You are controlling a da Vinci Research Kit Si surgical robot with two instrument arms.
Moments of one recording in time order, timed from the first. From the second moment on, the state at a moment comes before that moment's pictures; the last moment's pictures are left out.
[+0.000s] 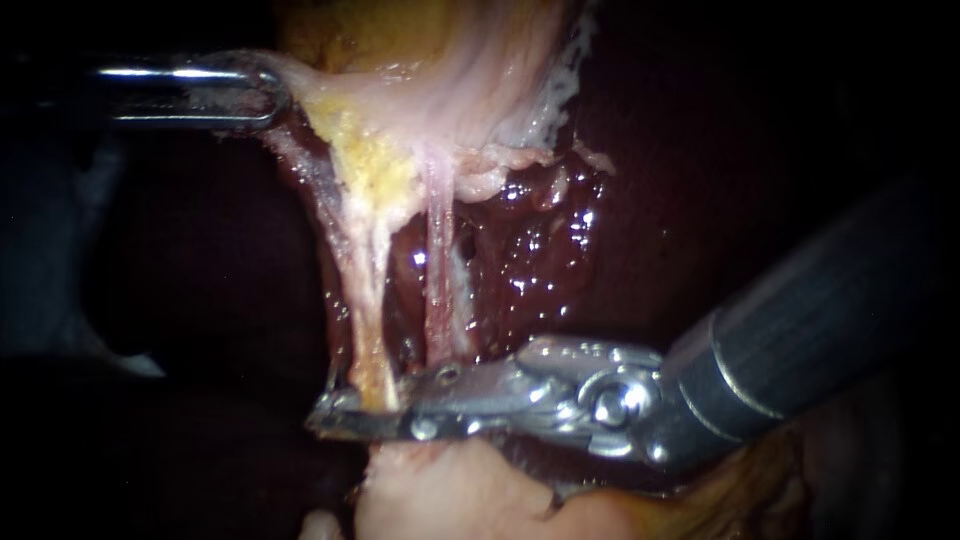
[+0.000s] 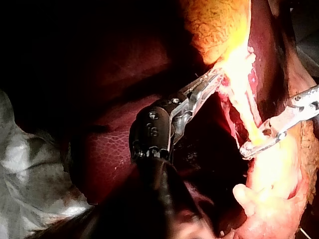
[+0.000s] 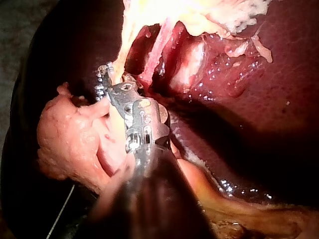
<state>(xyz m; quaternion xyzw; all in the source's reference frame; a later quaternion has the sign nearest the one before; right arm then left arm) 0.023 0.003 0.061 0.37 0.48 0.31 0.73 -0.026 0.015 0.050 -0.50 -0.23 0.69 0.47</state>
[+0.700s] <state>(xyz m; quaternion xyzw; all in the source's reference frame) 0.022 0.006 0.064 0.26 0.52 0.24 0.78 -0.026 0.015 0.050 -0.50 -0.22 0.69 0.47</state>
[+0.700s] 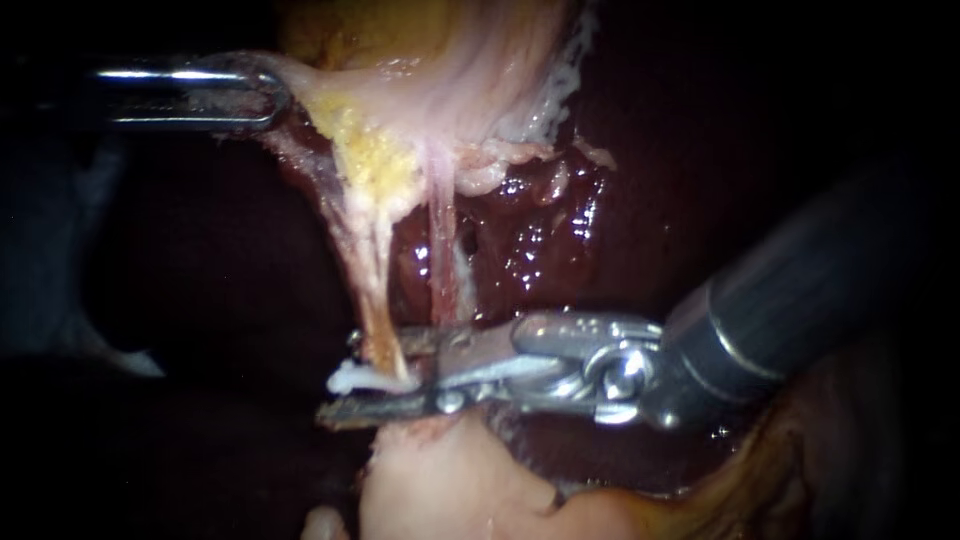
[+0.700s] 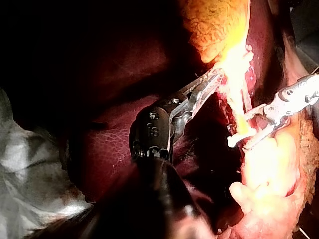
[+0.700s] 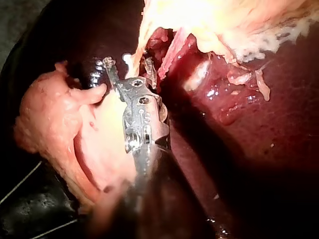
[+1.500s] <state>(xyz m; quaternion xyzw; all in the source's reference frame) 0.003 0.012 0.057 0.16 0.55 0.09 0.81 -0.026 0.015 0.050 -0.50 -0.22 0.69 0.47</state>
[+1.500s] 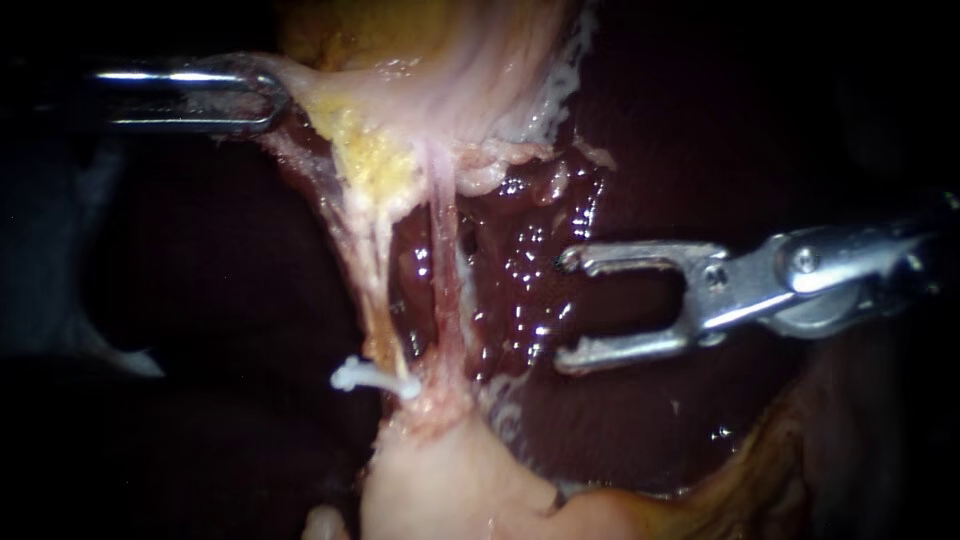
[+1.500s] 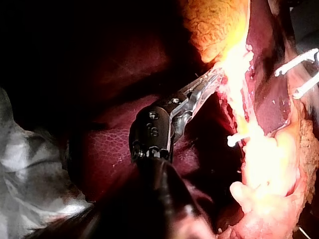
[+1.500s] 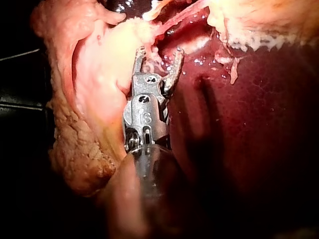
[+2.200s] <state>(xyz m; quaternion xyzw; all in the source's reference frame) 0.002 0.012 0.057 0.16 0.55 0.09 0.81 -0.029 0.013 0.052 -0.50 -0.22 0.70 0.46</state>
